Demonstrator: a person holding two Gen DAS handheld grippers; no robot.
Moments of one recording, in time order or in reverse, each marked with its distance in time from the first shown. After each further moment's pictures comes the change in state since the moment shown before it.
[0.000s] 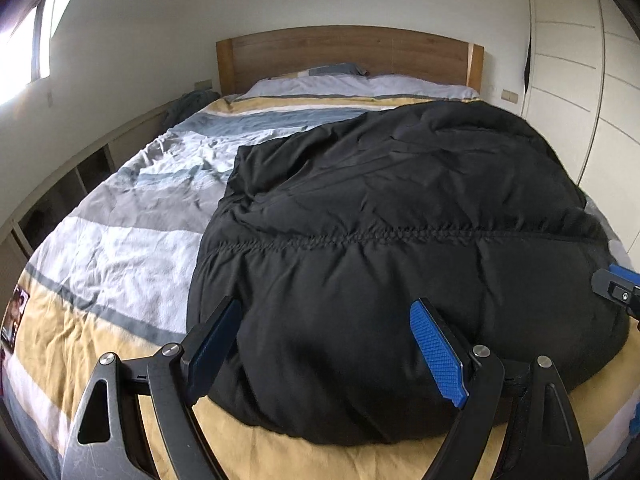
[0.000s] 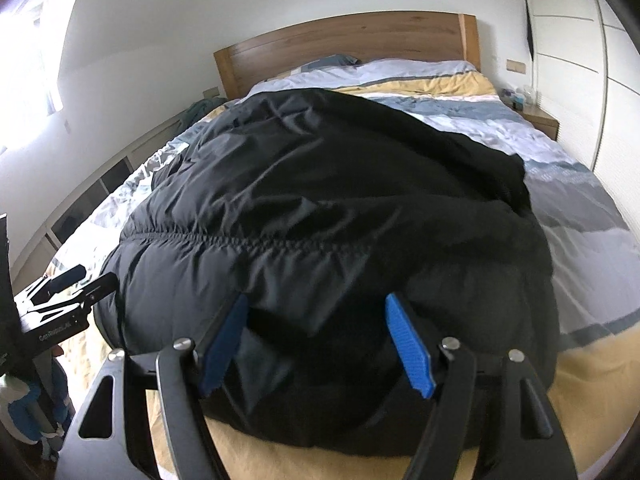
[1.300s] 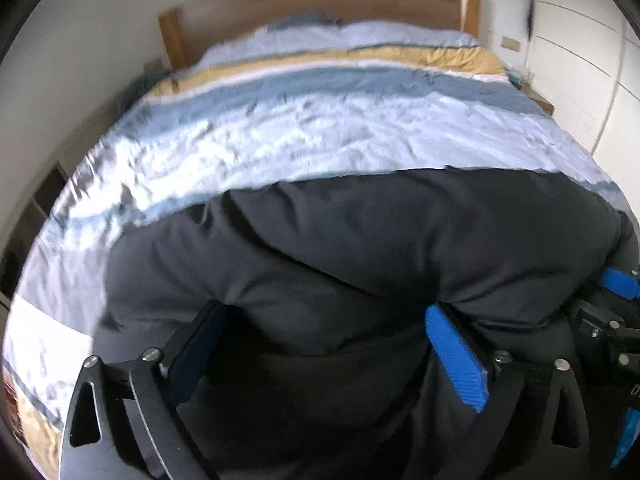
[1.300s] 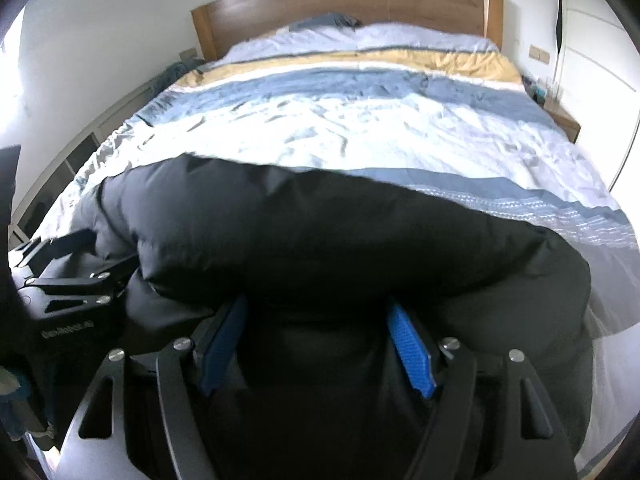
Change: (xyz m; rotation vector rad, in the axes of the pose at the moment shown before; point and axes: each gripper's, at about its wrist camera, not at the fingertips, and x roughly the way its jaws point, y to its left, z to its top) left arm 0.203 -0.057 0.156 0.079 0.233 -0.035; right arm 0.195 -0.053 0.156 -0.021 0.186 -0.053
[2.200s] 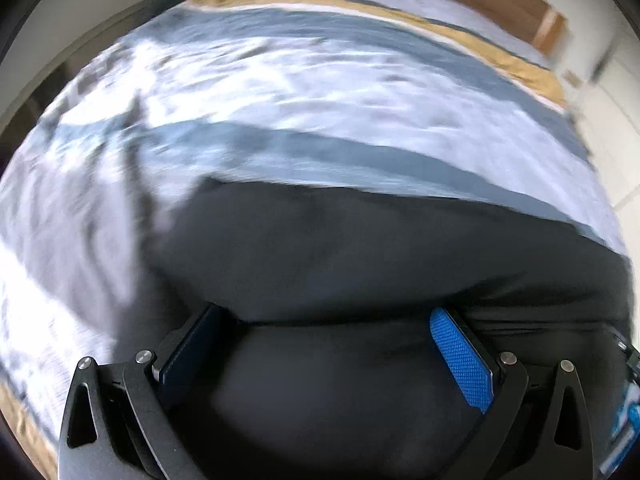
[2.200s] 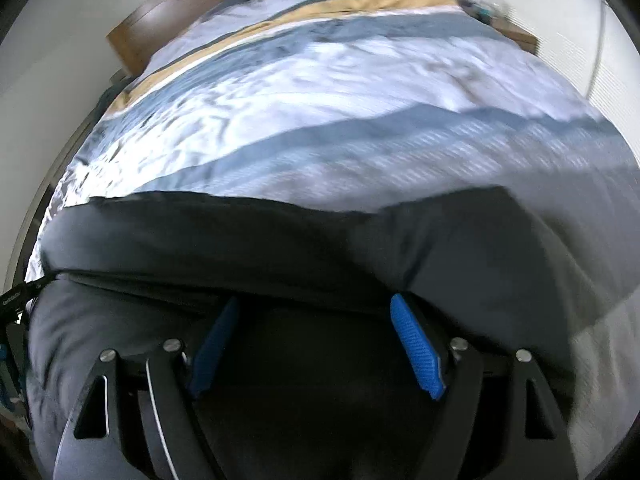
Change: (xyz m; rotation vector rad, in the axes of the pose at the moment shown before) left arm 0.060 0.117 0.014 -0.266 0.185 -0.016; right arm 0.049 -0.150 -0.006 0.260 0.102 -0.040
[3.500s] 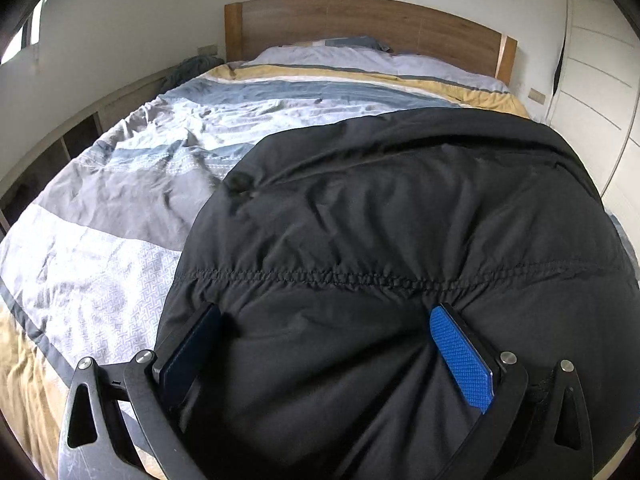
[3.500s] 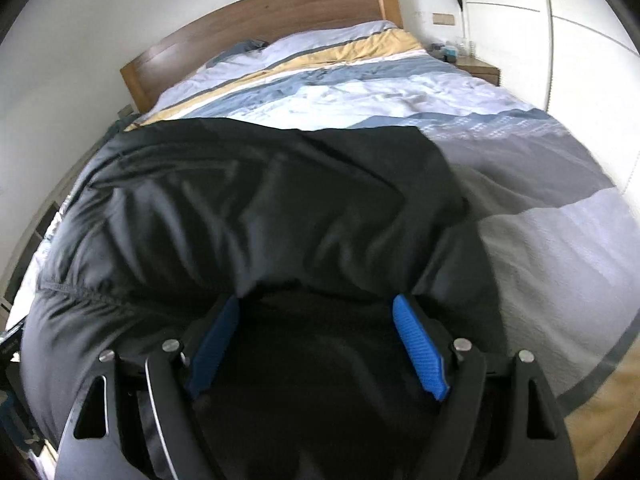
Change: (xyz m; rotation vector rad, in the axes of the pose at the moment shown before) left arm -0.103 0.002 -0.169 0.109 -0.322 -0.012; right arm -0.091 0.012 -0.133 0.002 -0.223 -0.051
